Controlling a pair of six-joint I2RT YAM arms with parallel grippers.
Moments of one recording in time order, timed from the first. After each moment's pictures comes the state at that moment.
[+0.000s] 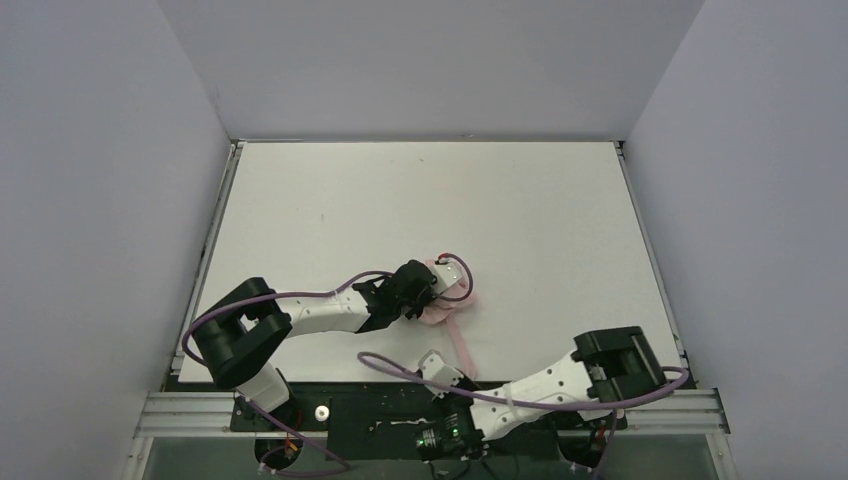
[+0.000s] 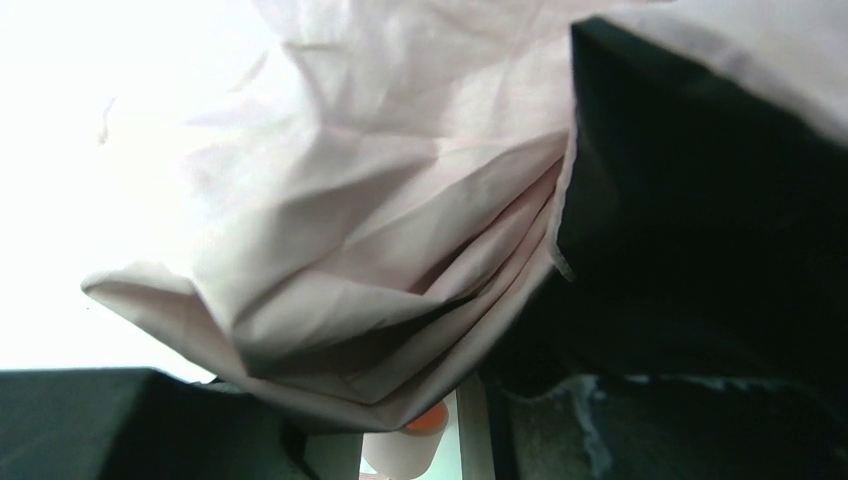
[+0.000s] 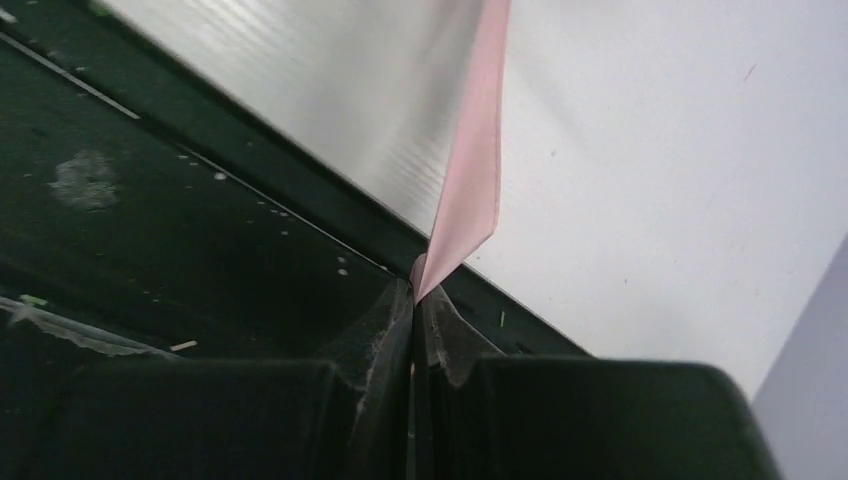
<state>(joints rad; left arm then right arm) -0.97 1.61 0.77 0.04 -0.30 0.18 1.78 1.53 0.86 -1.07 0.70 1.07</state>
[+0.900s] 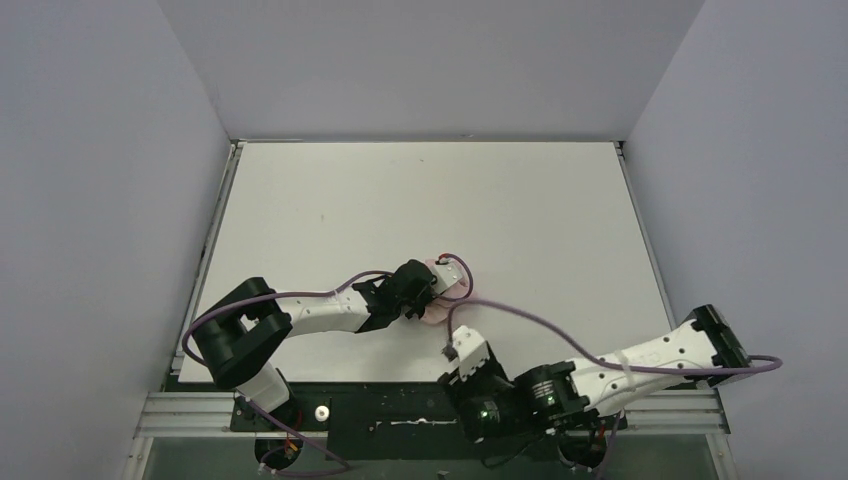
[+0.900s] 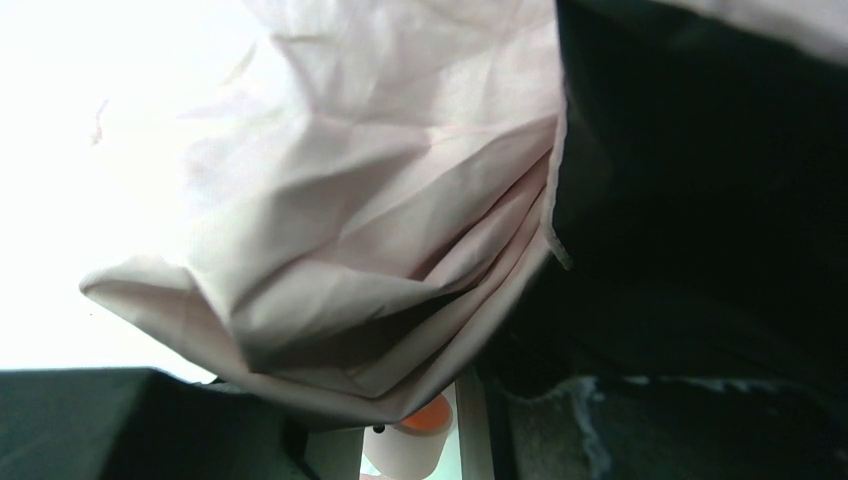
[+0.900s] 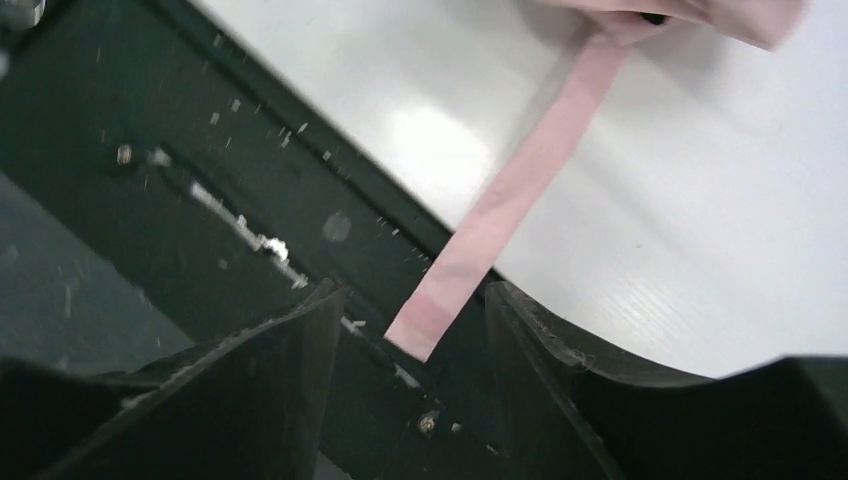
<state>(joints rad) -0.97 1.61 0.77 0.04 -0.28 0.20 1.86 1.14 0.82 -0.80 0.73 0.87</state>
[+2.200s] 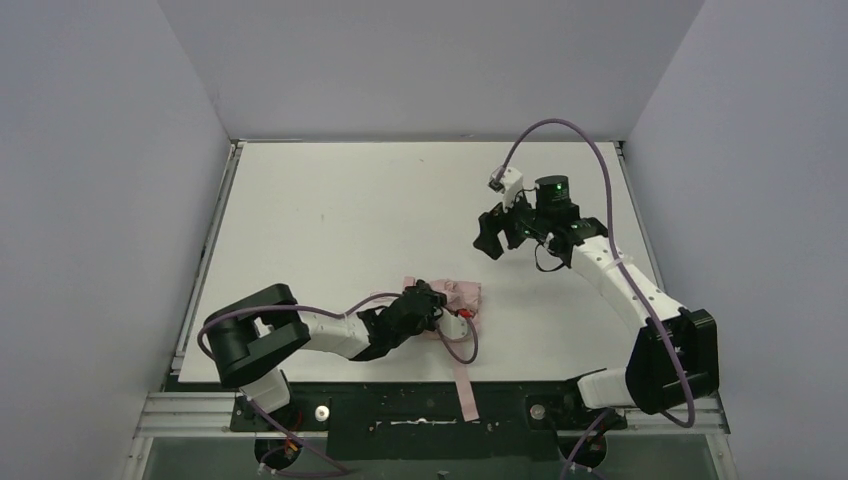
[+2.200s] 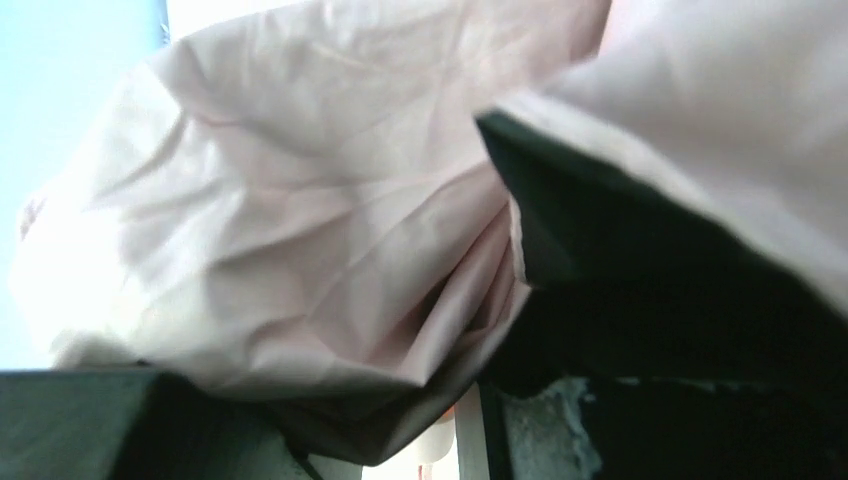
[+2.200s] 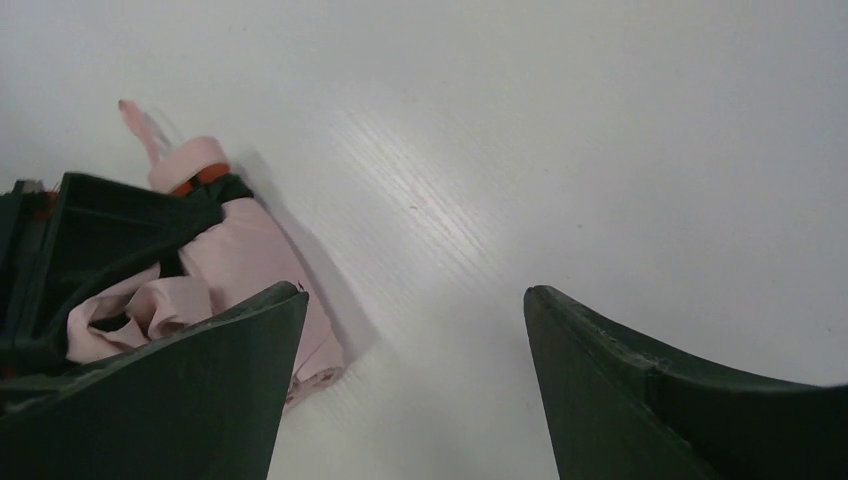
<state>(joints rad) -1.09 1.64 0.58 0.47 -0.34 0.83 0.29 1.33 0.97 -0.26 -0.45 -0.19</state>
